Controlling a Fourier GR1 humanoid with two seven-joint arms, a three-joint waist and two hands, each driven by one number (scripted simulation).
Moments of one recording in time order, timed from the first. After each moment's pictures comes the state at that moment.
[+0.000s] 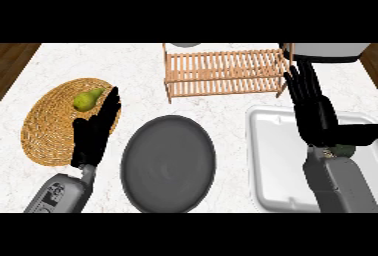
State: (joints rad) left arm -0.23 0.33 -0.32 -1.45 0.18 0.34 0.16; right arm -0.32 -0.20 0.02 -1.36 -0.36 -0.02 -0.24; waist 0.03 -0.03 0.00
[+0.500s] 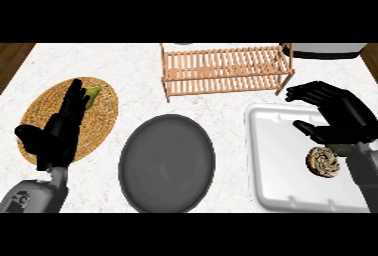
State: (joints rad) left arm -0.17 0.38 -0.19 -1.56 0.21 0.37 0.10; right arm -0.34 -0.47 0.04 -1.31 -0.46 0.40 -0.11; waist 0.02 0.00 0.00
